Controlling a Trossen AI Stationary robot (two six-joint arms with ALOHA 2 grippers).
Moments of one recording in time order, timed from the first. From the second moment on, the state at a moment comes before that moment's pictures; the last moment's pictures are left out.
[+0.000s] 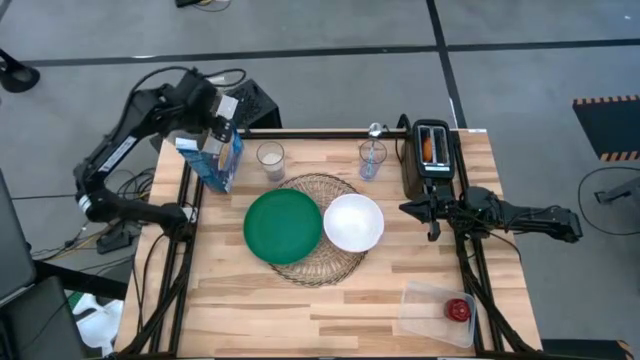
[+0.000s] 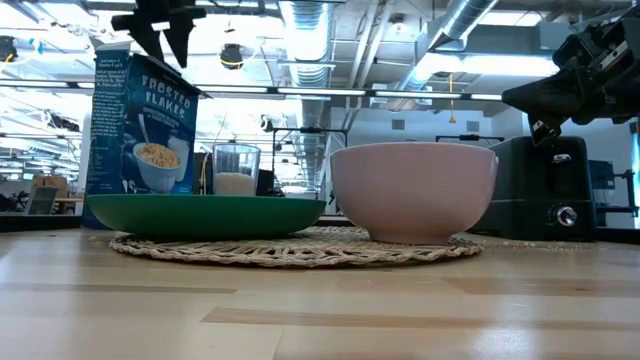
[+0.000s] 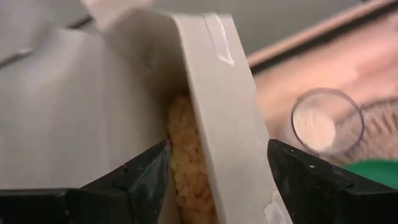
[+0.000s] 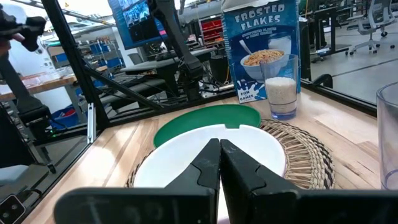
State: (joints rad) left arm 0.78 1.27 1.61 -1.40 -0.30 -0.27; right arm -0.10 0.02 0.00 0.03 -0.03 0.24
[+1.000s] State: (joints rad) left arm 0.82 1.48 1.48 -1.55 -0.36 -0.19; right arm -0.10 0.02 0.00 0.03 -0.03 0.24
